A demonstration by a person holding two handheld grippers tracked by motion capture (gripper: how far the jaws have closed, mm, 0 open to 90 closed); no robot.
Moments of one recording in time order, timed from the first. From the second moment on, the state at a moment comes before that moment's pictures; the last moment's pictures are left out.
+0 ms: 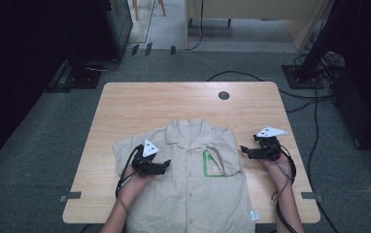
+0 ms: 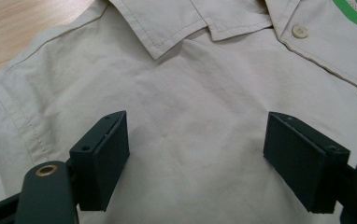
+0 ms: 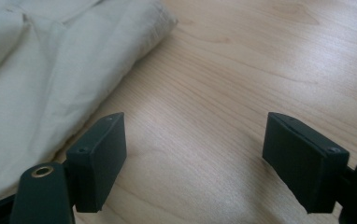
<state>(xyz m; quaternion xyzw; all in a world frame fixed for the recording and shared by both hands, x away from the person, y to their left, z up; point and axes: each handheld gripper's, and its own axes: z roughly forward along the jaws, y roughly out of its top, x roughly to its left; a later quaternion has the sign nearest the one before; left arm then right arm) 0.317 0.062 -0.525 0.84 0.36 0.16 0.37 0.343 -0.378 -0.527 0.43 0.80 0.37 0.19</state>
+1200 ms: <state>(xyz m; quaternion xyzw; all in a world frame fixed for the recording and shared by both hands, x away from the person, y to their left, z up) 0.322 0.104 -0.490 0.81 0.37 0.18 0.41 0.345 -0.377 -0.528 0.43 0.80 0.36 0.19</state>
